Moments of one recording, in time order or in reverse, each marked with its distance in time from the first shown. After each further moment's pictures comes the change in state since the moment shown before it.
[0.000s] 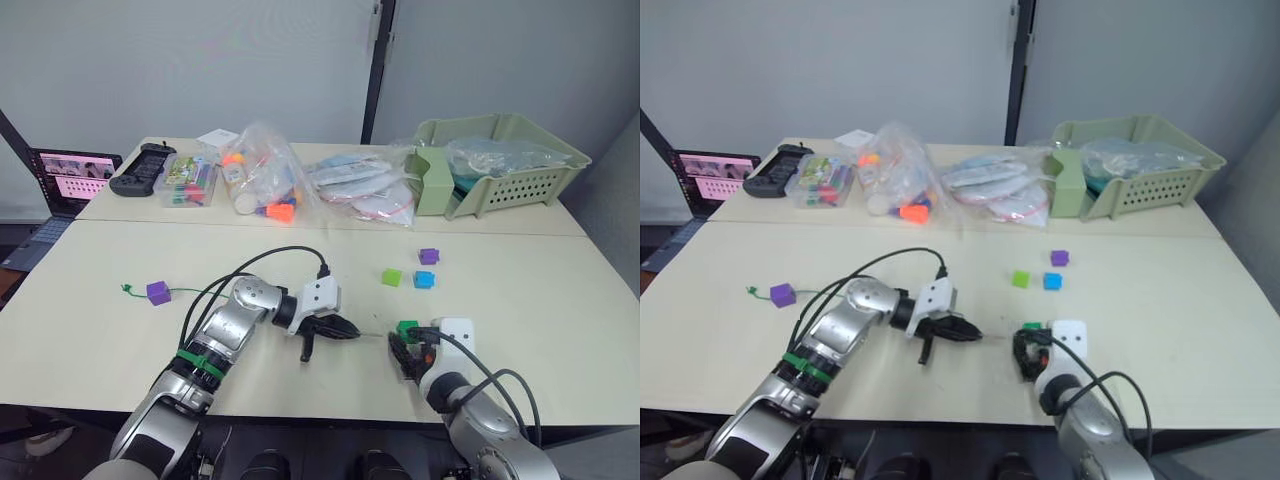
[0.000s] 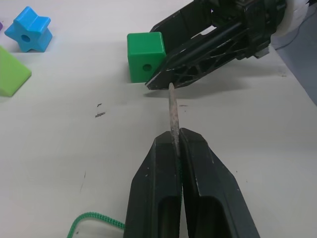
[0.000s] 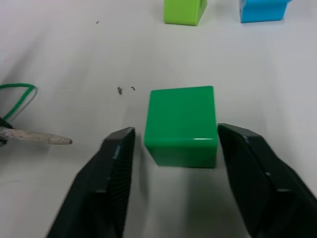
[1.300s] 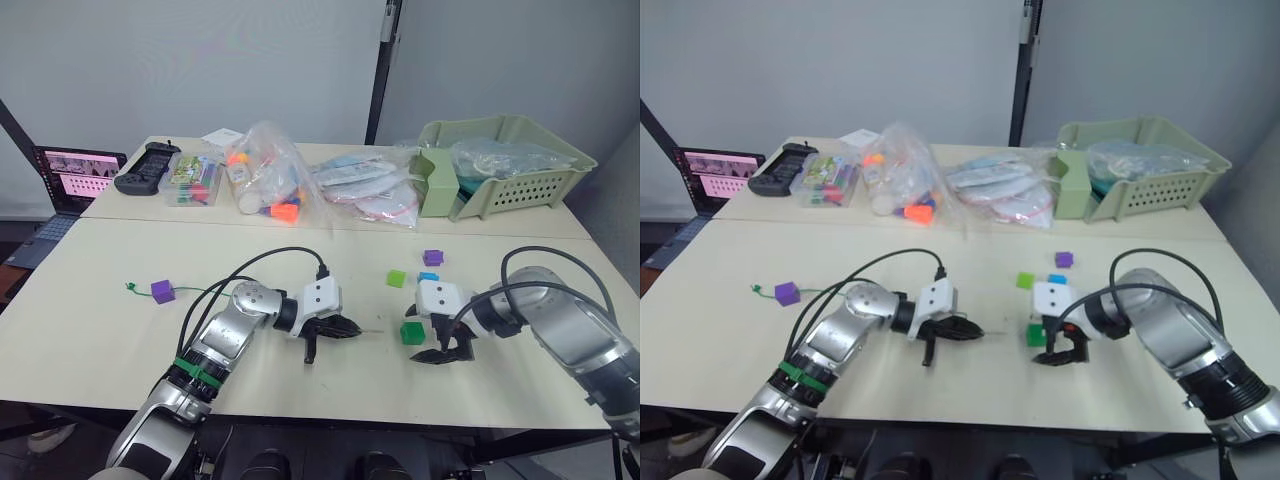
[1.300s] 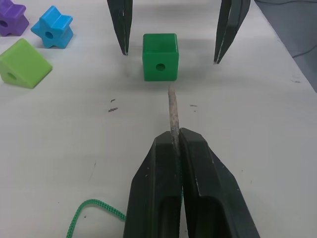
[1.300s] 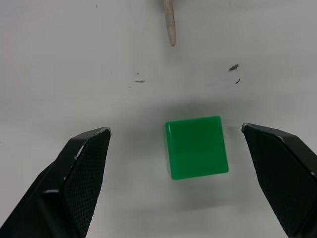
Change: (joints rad) left arm 0.050 0.000 0.004 -0.106 -0.002 0.071 0.093; right arm -0.720 -0.871 0.394 0.517 -0.172 -0.284 1.198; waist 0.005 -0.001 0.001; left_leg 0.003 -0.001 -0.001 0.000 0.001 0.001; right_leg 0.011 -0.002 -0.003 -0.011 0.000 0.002
